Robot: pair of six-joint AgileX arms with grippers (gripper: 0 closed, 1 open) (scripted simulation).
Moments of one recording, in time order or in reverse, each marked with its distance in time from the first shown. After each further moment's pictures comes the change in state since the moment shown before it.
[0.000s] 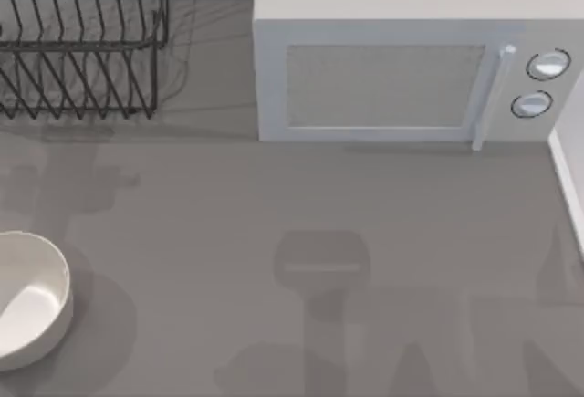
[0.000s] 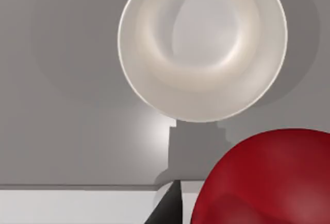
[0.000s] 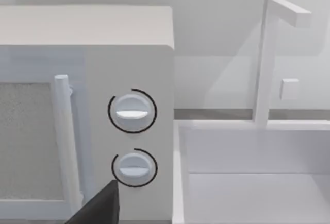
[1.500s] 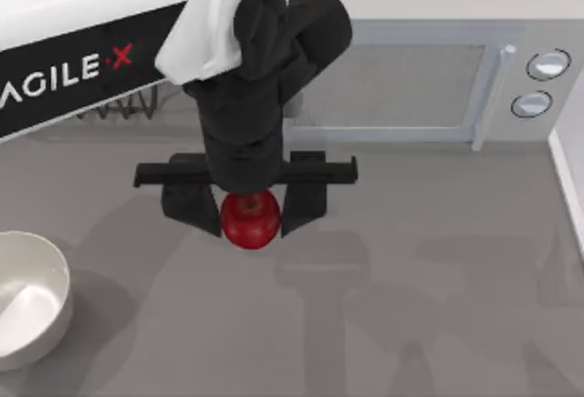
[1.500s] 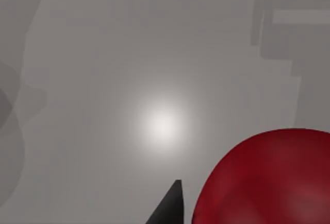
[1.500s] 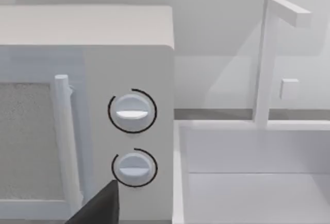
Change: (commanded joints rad) left arm -0.670 0.362 -0.177 0.520 0.013 -0.668; right arm 0.000 0.000 0.000 0.000 0.000 0.000
